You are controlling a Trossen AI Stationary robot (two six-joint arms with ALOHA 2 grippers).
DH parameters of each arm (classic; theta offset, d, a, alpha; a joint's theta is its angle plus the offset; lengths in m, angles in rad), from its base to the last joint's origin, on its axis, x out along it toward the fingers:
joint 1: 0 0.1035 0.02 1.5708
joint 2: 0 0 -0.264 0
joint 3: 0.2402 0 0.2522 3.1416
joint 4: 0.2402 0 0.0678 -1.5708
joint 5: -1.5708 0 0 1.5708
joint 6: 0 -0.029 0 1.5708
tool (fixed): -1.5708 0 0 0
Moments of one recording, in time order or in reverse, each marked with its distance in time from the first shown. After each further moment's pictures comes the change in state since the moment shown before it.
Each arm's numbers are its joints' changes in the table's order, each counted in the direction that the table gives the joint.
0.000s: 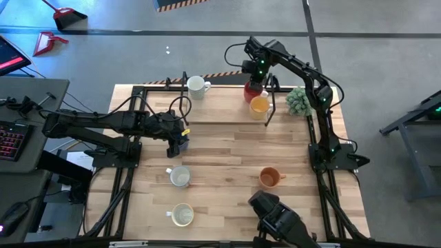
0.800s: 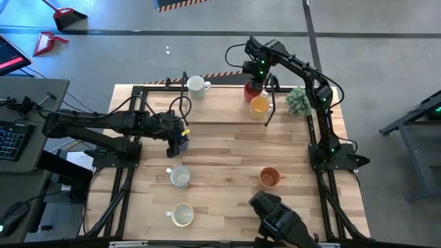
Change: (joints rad) left arm 0.000 0.000 0.000 0.007 0.000 0.000; right arm 0.000 0.000 0.000 0.028 0.019 -0.003
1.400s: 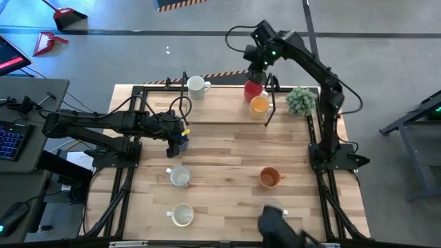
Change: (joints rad) left arm 0.000 0.000 0.000 0.000 -0.003 -0.017; right arm 0.083 0.199 0.141 -0.001 -0.123 -0.118
